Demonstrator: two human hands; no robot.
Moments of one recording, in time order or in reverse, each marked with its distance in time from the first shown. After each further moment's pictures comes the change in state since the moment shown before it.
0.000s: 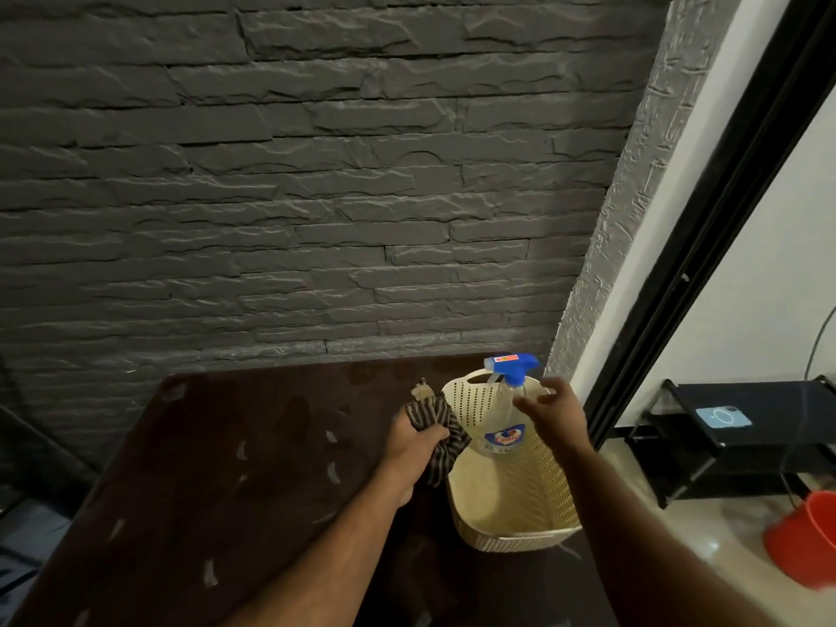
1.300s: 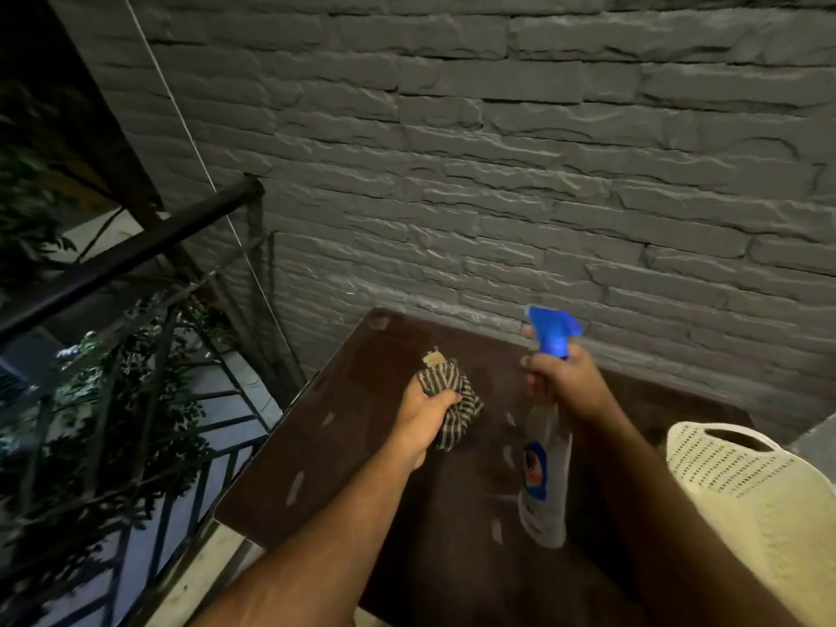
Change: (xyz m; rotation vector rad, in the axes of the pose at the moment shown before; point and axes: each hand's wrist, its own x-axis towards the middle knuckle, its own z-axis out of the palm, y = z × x) left_hand -0.011 -0.006 -0.256 -0.212 0.419 0.000; right_hand -0.104 -0.137 0.239 0.138 -0.697 -0.260
